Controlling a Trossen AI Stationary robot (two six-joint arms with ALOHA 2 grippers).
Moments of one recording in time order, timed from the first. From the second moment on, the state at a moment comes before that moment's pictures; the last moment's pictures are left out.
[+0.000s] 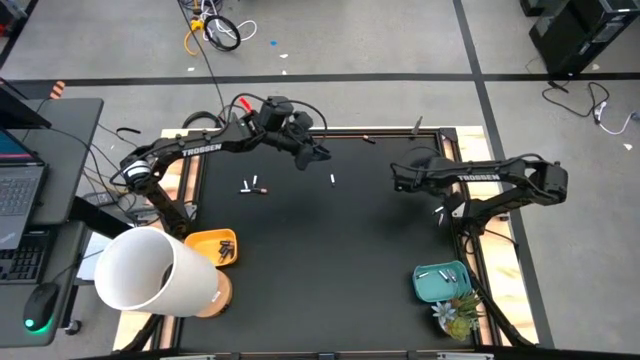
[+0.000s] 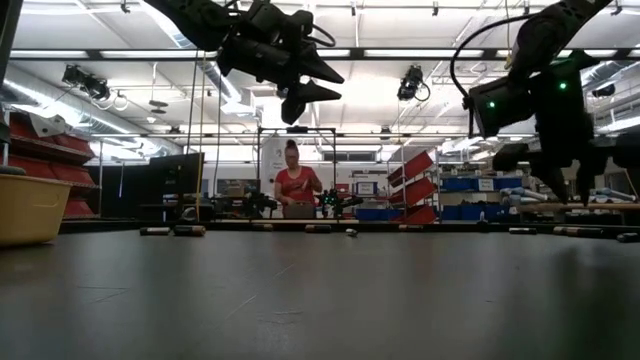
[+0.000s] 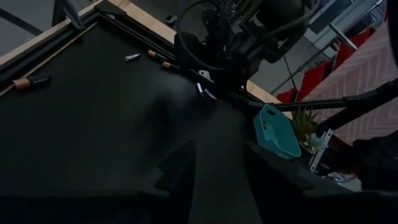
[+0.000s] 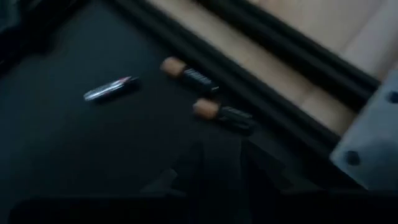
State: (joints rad) left arm 0.52 1.63 1.26 -0.06 0.60 -0.34; right arm -0.38 1.32 0.66 -1.15 0.54 2.17
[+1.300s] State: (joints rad) left arm 0.52 1.63 1.26 -0.05 0.64 -0.32; right arm -0.49 1.33 0.42 -0.78 0.60 2.00
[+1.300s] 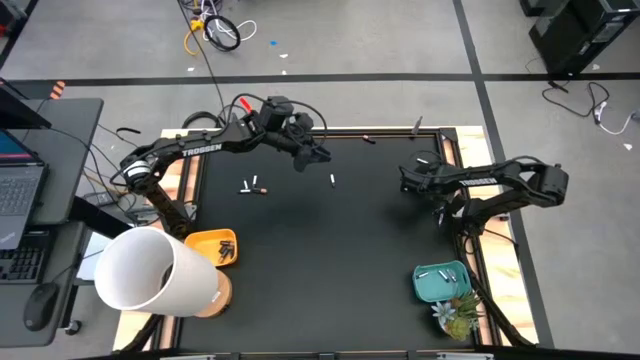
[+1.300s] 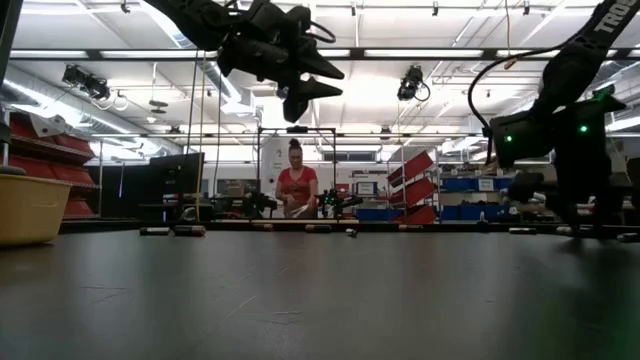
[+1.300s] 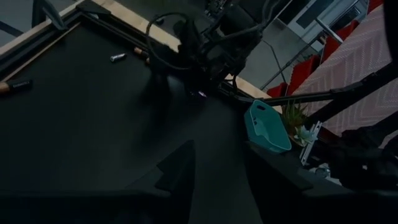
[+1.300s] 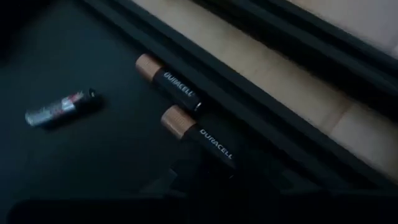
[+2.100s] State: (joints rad) left arm 0.52 1.63 1.26 0.02 0.63 -0.35; right arm -0.48 1.32 0.45 -0.70 0.48 1.59
